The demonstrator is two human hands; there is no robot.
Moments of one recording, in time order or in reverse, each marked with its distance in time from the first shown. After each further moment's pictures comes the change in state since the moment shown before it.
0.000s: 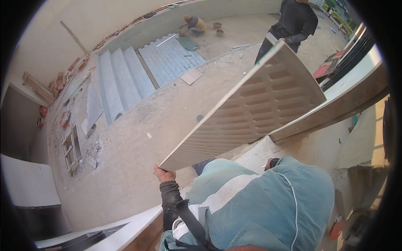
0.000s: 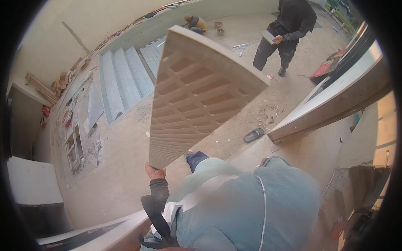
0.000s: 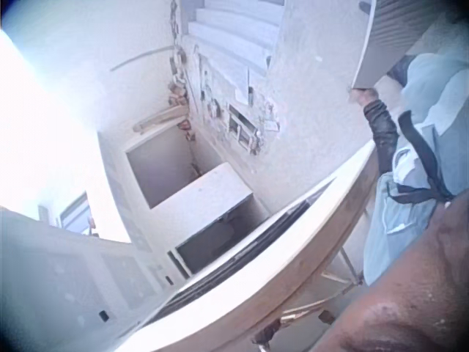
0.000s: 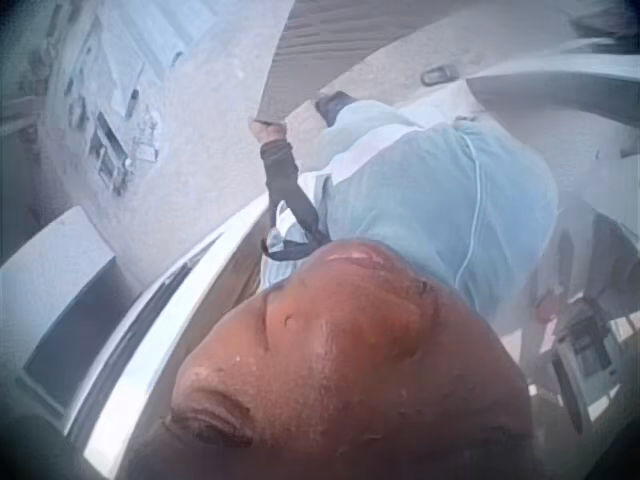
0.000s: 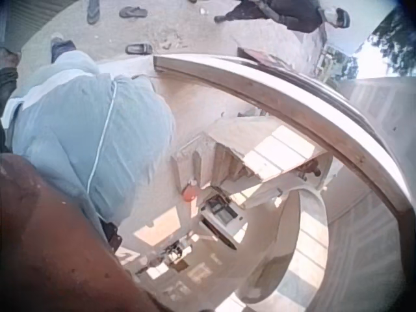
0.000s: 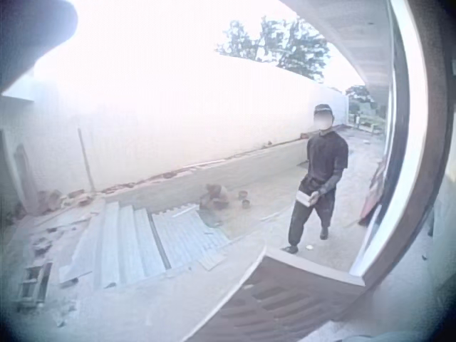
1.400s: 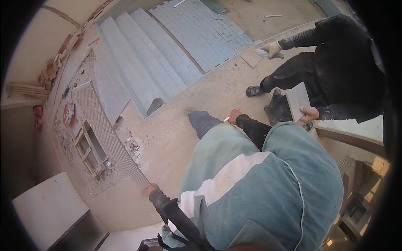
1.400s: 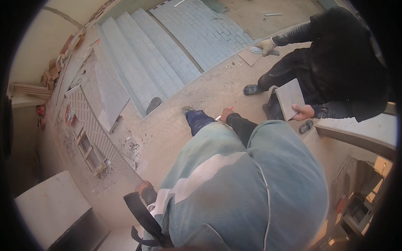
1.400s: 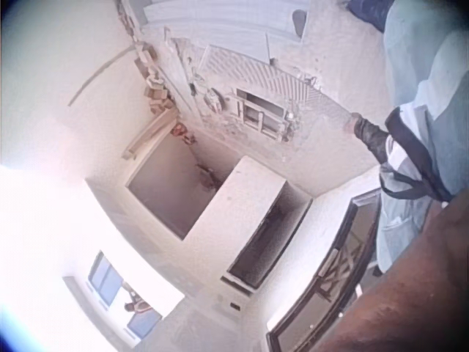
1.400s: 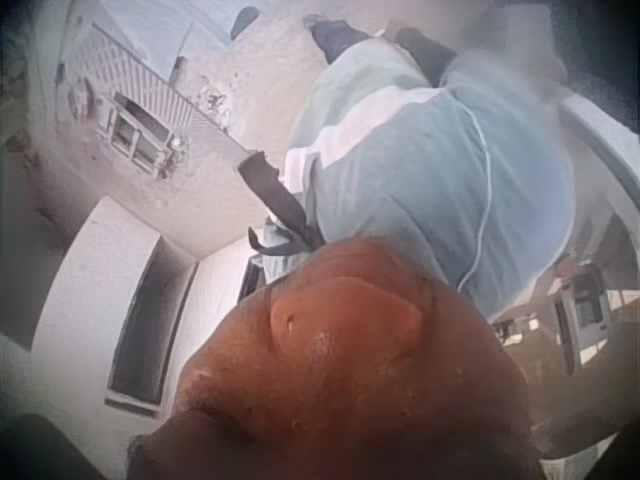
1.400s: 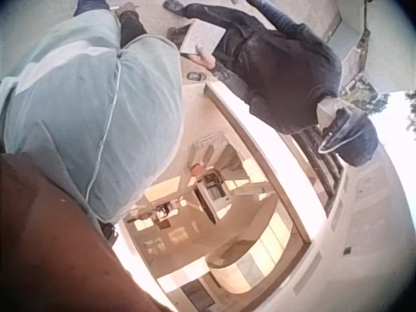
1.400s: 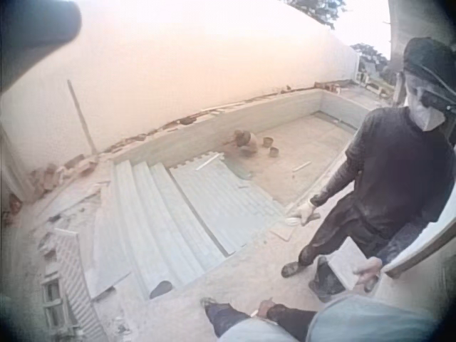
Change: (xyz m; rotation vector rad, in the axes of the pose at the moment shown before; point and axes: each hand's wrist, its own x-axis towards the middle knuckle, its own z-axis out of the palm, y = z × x) left_hand 0.530 0.765 -0.137 2.175 1.031 0.623; right_hand 0.011 -1.101 -0.328 0.169 0.338 -0.470
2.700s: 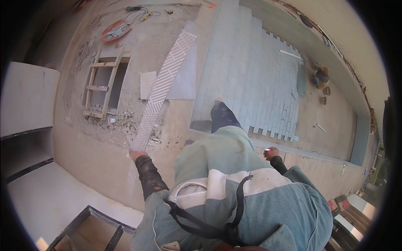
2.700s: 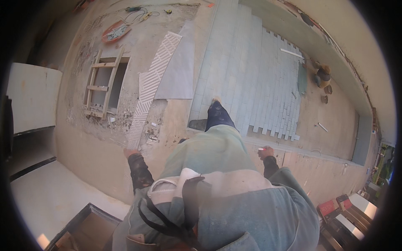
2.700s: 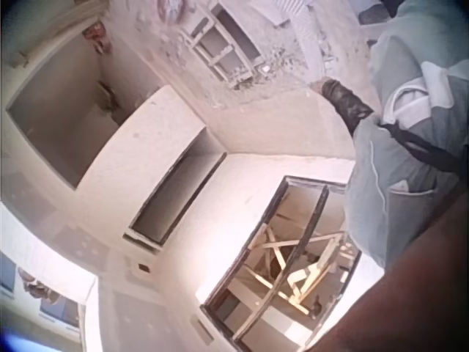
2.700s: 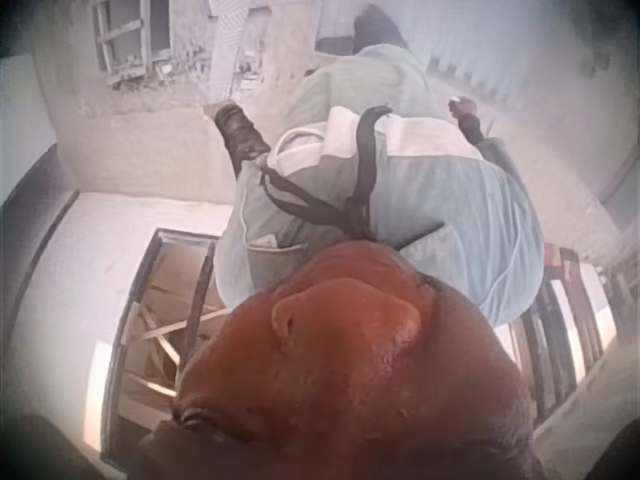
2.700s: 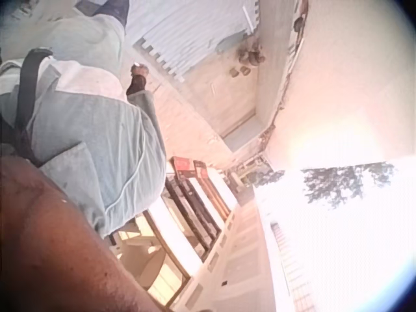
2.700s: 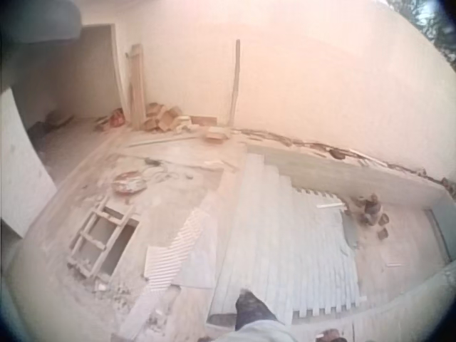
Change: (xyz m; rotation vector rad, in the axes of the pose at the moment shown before) left_hand 0.546 0.034 0.019 -0.951 -0.085 -0.853; right_hand 0.319 -0.460 -0.165 0.390 -0.146 0.234
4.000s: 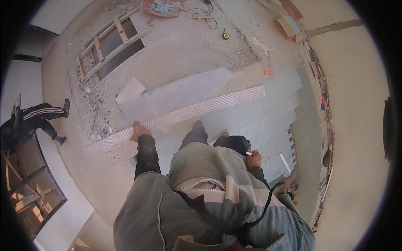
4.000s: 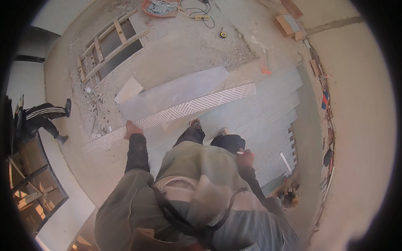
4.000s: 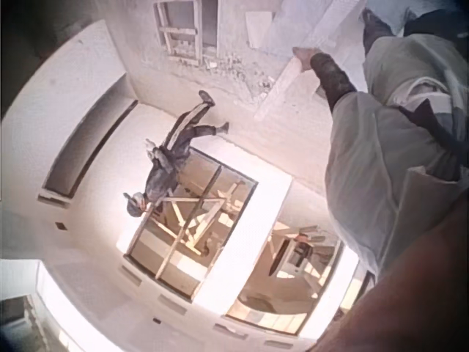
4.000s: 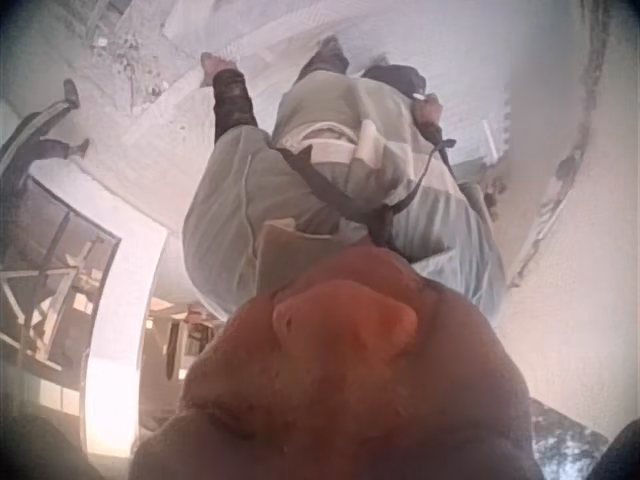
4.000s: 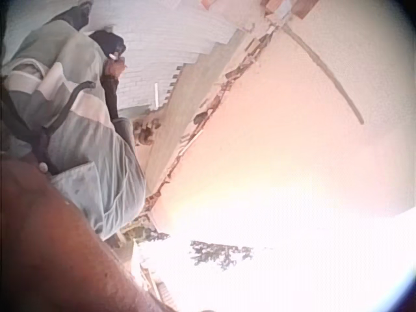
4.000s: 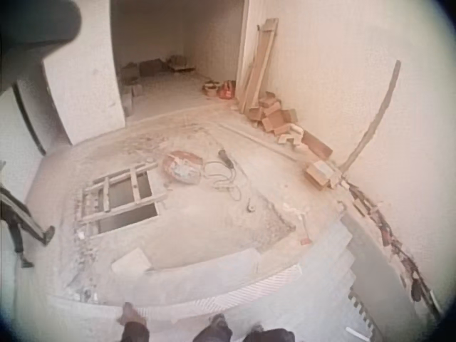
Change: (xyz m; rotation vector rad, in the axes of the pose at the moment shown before) left_hand 0.131 0.474 0.610 -1.171 0.957 -0.965; right_hand 0.426 -0.940 0.057 -0.937 -0.001 -0.824
